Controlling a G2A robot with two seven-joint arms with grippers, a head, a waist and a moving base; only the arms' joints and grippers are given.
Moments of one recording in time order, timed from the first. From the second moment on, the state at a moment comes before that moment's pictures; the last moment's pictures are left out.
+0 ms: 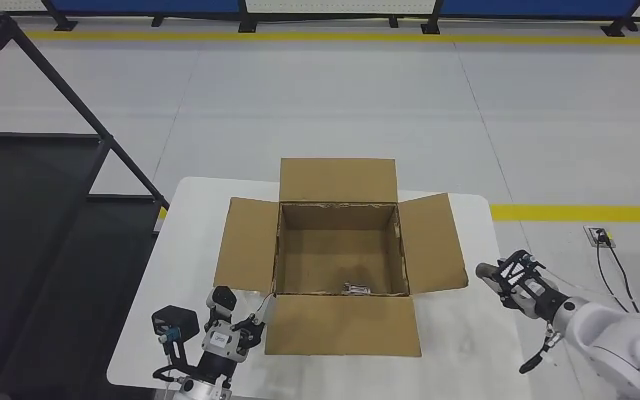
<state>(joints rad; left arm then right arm) 1.75 -1.33 -1.42 -2.16 1.00 -0.04 0.02 -1.37 -0.86 1.70 -1.83 -1.16 -0.57 0.59</state>
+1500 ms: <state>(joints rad) 1.75 -1.33 -1.42 -2.16 1.00 -0.04 0.02 -0.97 -0.91 1.38 -1.45 -1.17 -0.42 0.89</state>
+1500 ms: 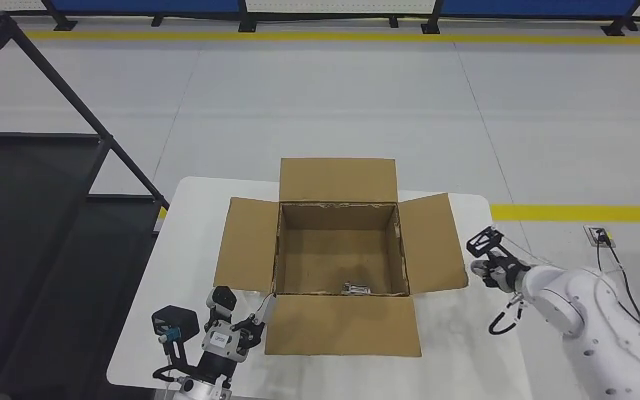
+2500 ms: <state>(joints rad) 1.75 -1.33 -1.42 -2.16 1.00 -0.04 0.02 -0.84 -0.94 1.22 -1.29 -1.18 -0.47 0.97</state>
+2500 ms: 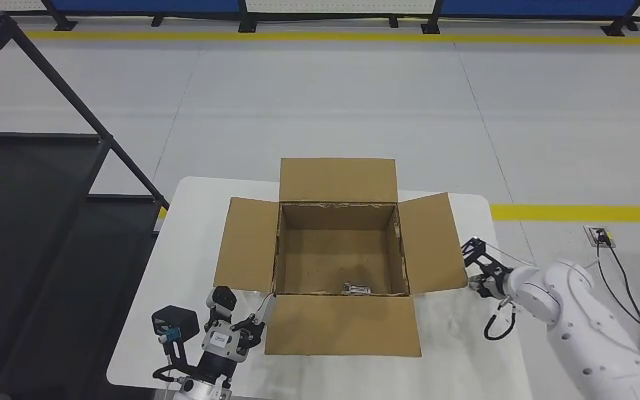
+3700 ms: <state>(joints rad) 1.77 -1.33 -1.45 -2.16 0.96 -0.05 0.06 -1.42 -0.87 1.74 -2.36 -0.98 -0.34 0.80</state>
